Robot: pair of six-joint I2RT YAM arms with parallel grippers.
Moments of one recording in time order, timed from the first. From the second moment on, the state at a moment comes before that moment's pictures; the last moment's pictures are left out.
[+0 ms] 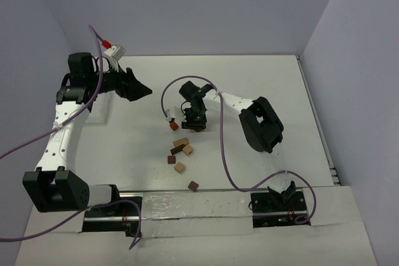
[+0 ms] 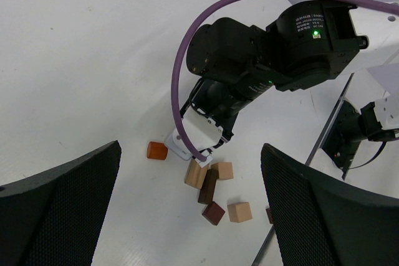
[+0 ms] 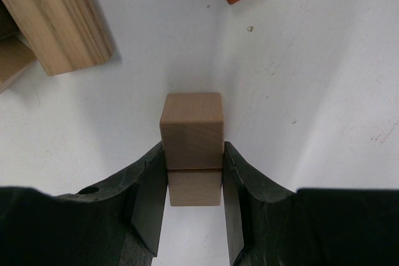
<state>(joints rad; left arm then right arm) -0.01 1.31 1.30 -0.53 0.94 0.04 0.72 2.13 1.64 -0.86 -0.23 -0.95</state>
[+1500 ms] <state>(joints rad) -0.01 1.33 1.30 -0.53 0.93 0.03 0.70 2.21 1.75 -0.83 -0.21 -0.84</state>
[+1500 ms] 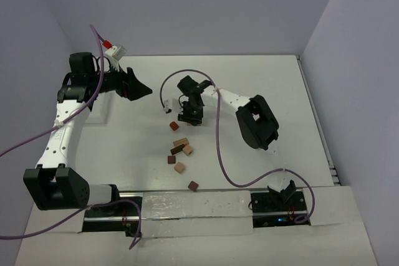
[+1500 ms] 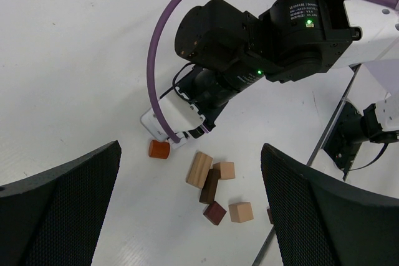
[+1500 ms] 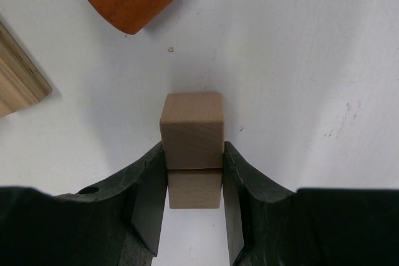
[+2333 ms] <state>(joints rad) -0.01 1.33 1.30 -0.53 0.92 0.03 0.70 2.21 1.75 -0.81 -0.18 -0.62</state>
